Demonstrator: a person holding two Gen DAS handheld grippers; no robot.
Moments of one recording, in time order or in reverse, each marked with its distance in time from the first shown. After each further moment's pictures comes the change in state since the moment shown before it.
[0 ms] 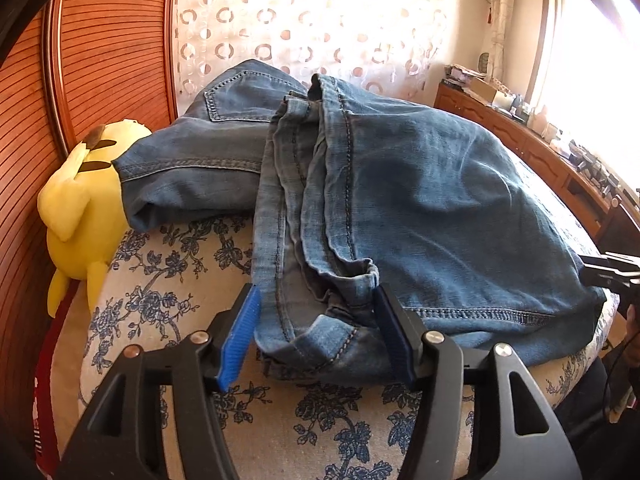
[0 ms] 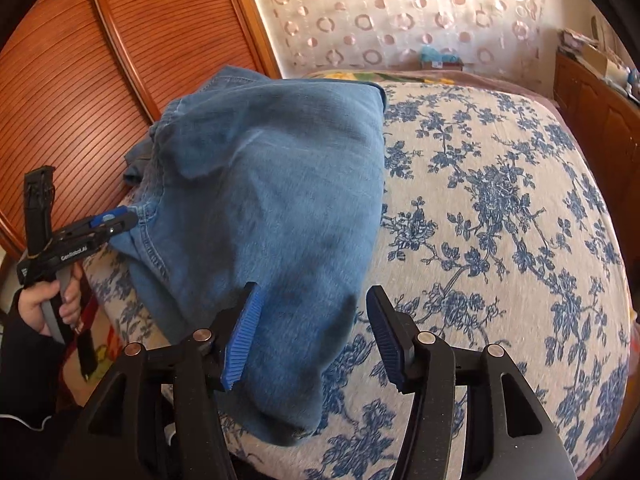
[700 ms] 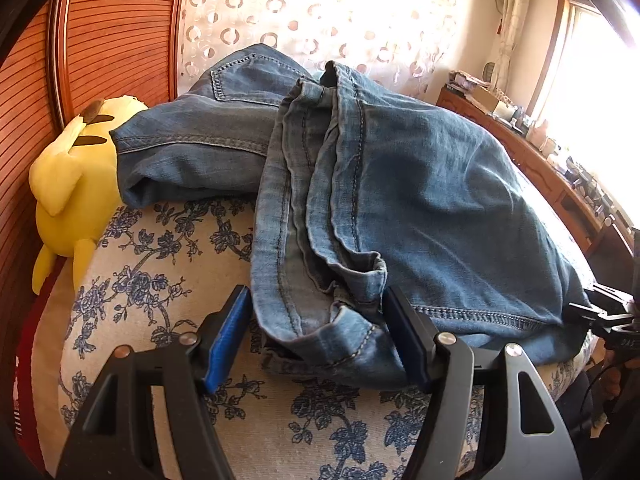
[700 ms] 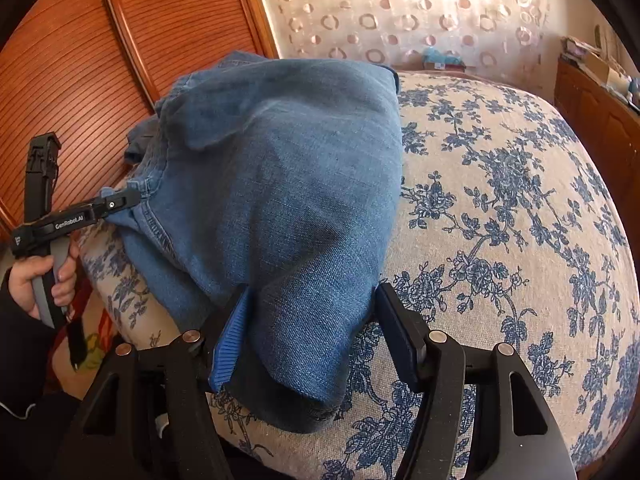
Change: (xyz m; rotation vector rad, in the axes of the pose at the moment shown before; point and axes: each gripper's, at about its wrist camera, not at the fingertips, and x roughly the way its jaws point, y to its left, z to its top) left arm 0.002 0.009 -0.004 -0.080 0.023 -0.055; right arm 0.009 0.010 -0.022 -0.031 0.003 -0.028
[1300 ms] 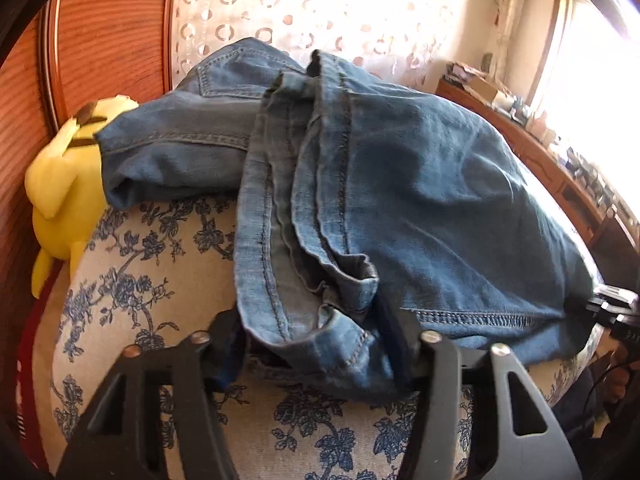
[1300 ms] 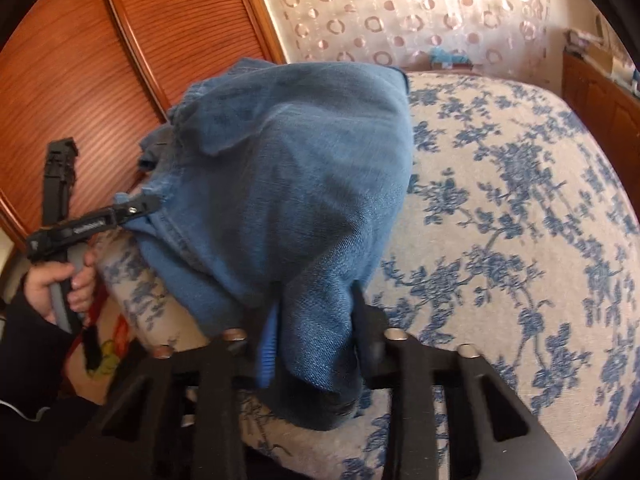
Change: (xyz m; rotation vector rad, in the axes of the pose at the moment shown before) left arm 0.009 -0.016 0.001 0.042 0.030 0.019; right arm -0.004 0.000 -0.002 0.031 -0.024 0.079
